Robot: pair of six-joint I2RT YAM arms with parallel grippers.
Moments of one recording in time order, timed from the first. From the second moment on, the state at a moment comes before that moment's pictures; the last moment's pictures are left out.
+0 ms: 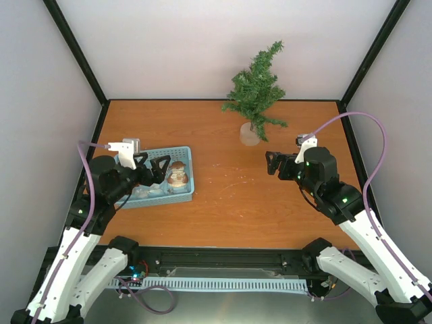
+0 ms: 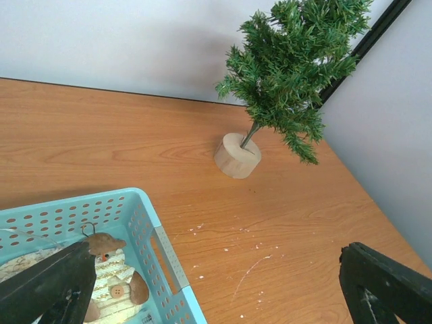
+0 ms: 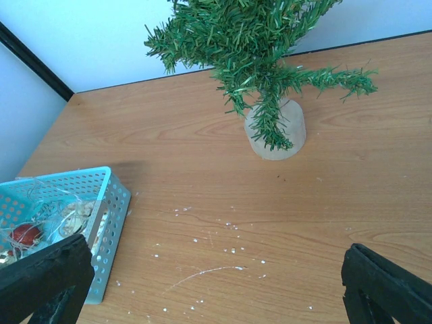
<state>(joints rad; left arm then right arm) -0.30 0.62 0.83 -0.51 0.25 -0.36 0.53 0.79 0.92 -0.59 0.12 0.47</state>
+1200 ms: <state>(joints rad) -0.11 1.20 0.86 -0.64 -0.16 -0.86 0.53 0.77 0.86 -0.50 -0.02 0.43</state>
